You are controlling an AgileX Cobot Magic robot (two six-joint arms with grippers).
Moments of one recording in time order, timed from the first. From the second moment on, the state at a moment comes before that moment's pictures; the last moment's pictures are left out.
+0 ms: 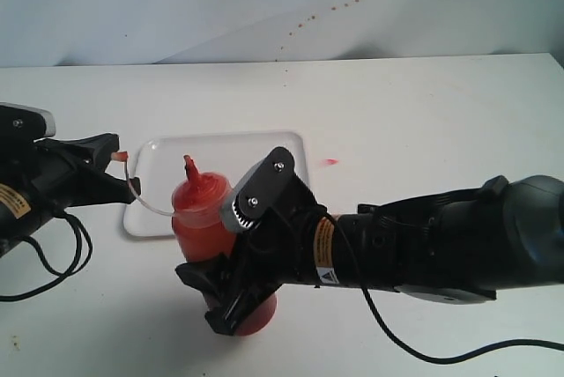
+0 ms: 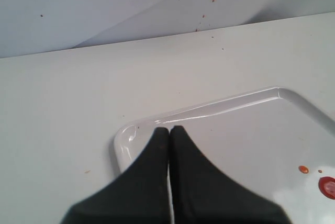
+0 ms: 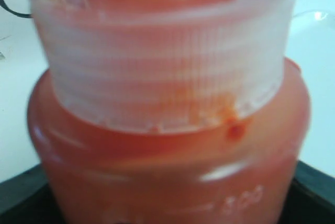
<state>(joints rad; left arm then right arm) -0.20 1.70 -0.41 0.12 -0.89 -0.10 0.76 1.83 -0.75 -0.70 -0.60 0.52</state>
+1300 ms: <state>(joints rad) -0.20 1.70 -0.41 0.53 -0.99 -0.20 0.76 1.93 -0.75 -0.65 -0.76 0.40</state>
